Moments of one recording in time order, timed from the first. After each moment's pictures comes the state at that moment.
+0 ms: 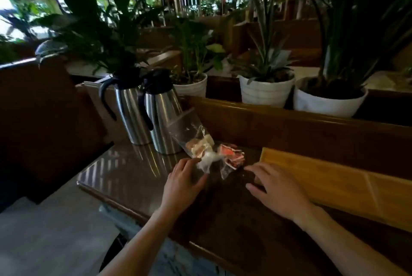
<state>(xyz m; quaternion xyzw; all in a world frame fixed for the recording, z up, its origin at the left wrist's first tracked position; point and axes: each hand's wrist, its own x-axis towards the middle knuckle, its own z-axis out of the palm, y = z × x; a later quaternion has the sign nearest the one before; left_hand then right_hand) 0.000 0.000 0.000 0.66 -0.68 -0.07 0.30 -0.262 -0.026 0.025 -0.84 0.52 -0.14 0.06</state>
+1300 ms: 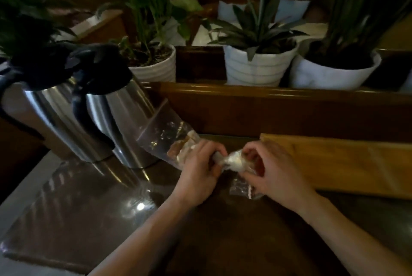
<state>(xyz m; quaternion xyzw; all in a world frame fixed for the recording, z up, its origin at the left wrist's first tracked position) -0.010 -0.093 0.030 0.44 -0.79 -0.25 0.35 -0.211 -0.065 0.033 -0.75 0.61 -0.23 0.09</state>
